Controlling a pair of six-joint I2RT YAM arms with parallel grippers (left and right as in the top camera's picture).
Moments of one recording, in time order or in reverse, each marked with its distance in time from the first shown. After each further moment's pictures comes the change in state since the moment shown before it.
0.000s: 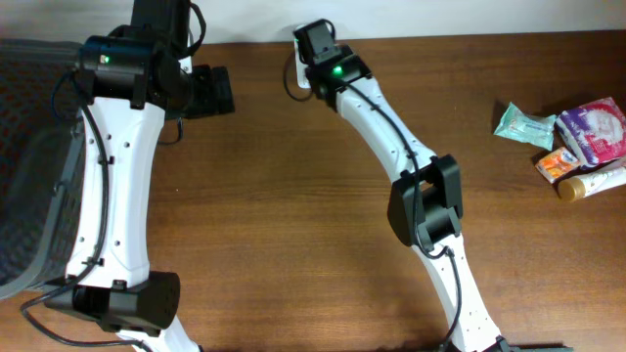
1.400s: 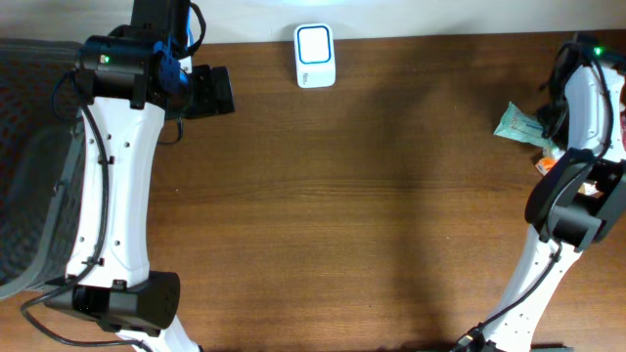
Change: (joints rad) left arm 0.000 0.000 0.000 -0.001 0.000 0.000; right arm -0.845 -0.154 -0.247 -0.661 -0.092 1.176
